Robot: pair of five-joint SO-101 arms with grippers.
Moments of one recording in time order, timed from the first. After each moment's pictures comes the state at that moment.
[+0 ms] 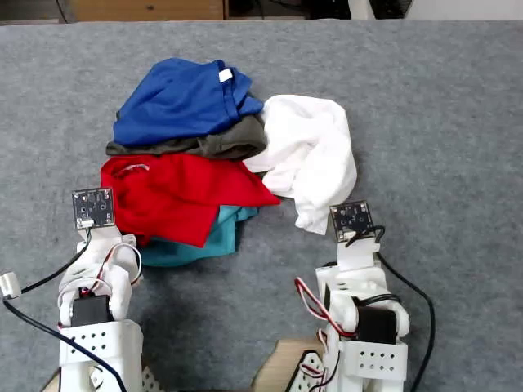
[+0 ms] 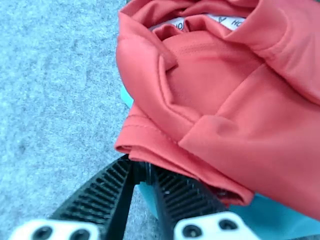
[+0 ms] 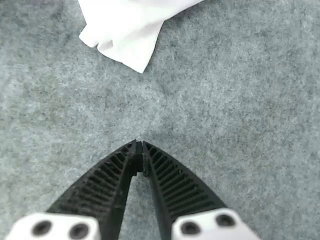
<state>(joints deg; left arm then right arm) -12.8 -86.8 96.6 41.4 -11.4 1.7 -103.7 96.9 75.6 4.3</state>
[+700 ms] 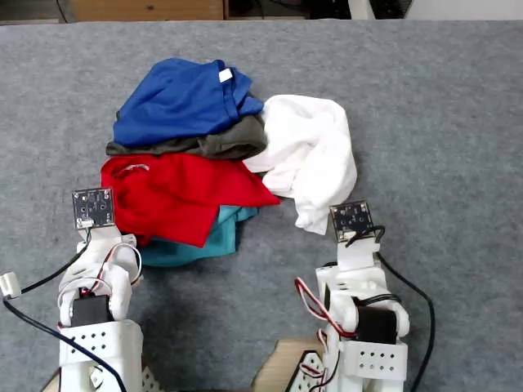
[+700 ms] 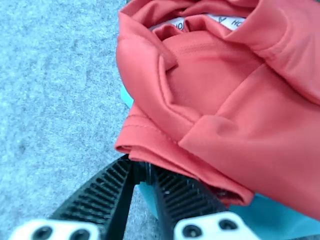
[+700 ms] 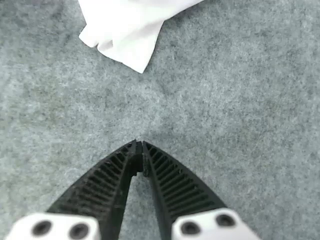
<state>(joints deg) -12.8 -86.8 96.6 41.4 -11.4 1.7 -103.7 96.9 75.6 4.3</state>
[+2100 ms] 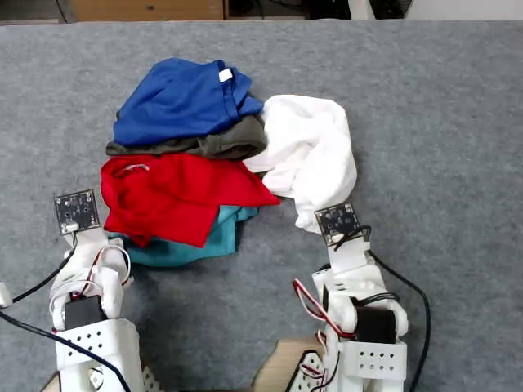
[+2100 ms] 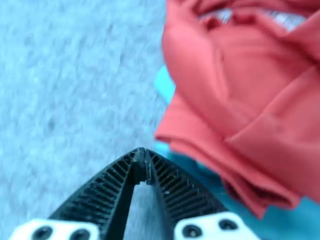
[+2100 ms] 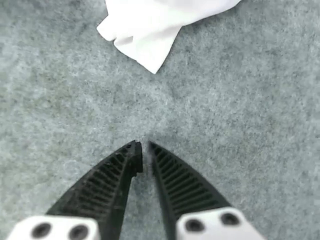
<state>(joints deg) -19.8 -86.8 95.7 45.9 -11.6 0.6 -103.7 96.9 75.6 12.2</state>
